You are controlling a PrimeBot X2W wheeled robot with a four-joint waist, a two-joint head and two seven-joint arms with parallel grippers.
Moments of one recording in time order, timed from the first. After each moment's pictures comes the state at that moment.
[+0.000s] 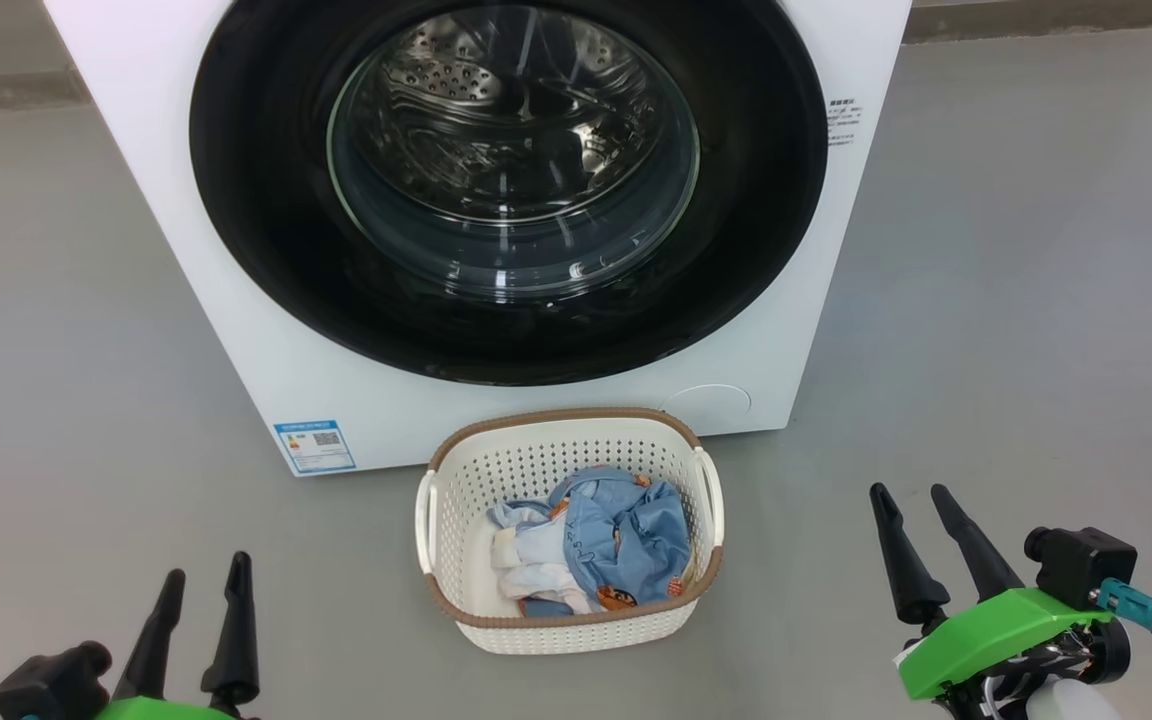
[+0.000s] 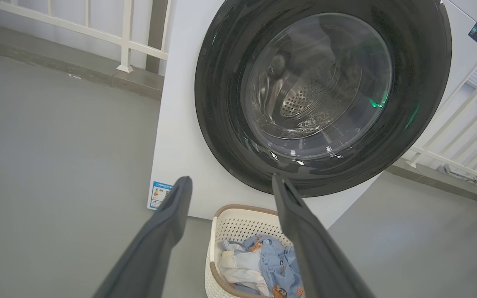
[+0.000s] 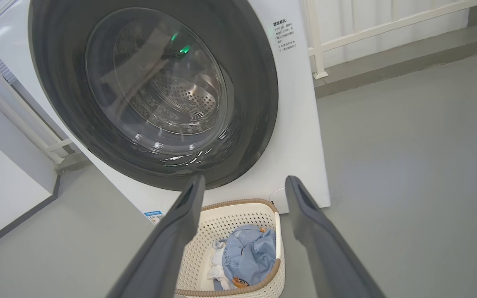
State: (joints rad) left arm -0.05 0.13 -0.07 0.29 -0.58 -0.13 -0.18; right arm -0.17 -0.11 0.04 0.38 0.48 0.13 -0.18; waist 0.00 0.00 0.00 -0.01
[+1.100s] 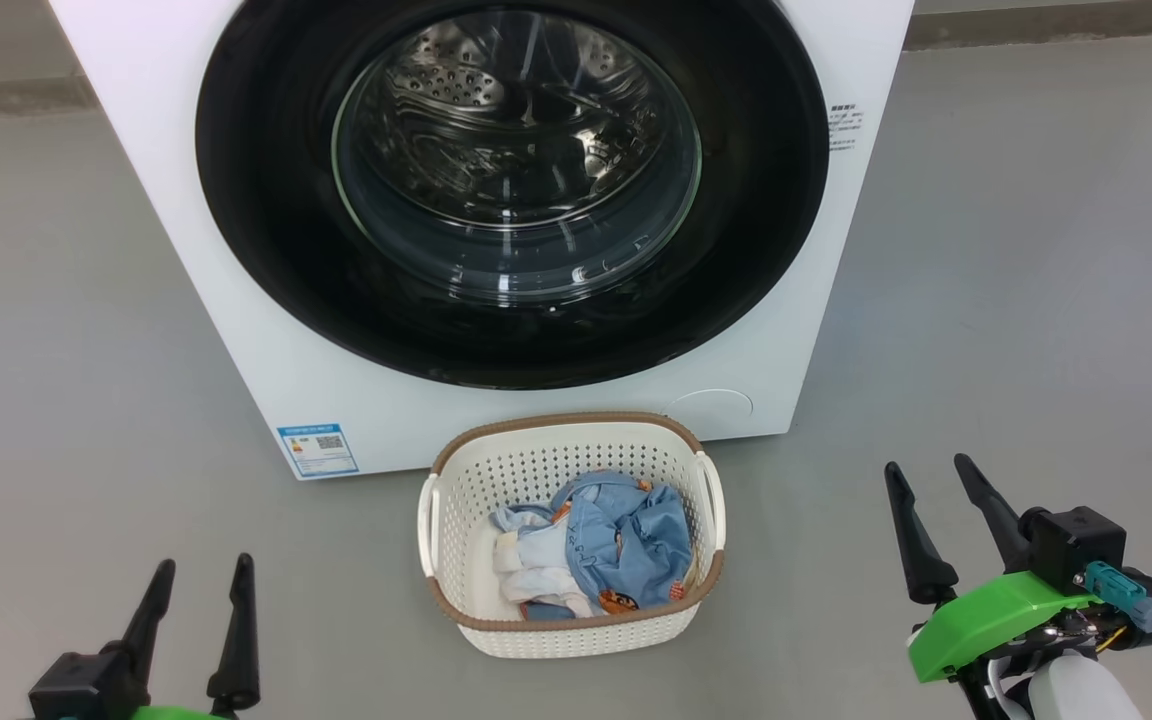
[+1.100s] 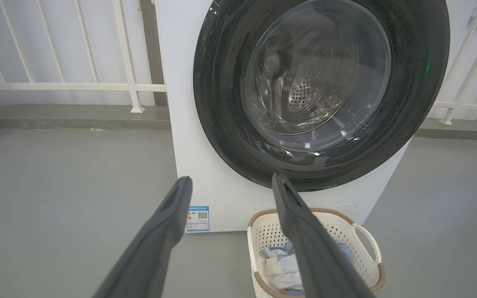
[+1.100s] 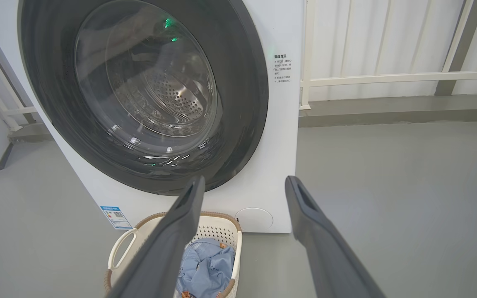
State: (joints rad) left arm -0.05 0.11 -0.02 0.30 -0.26 -0.13 -0.25; right arm -0.21 -0.08 -0.06 0.41 0.16 0.13 -0.24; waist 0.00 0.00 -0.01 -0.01
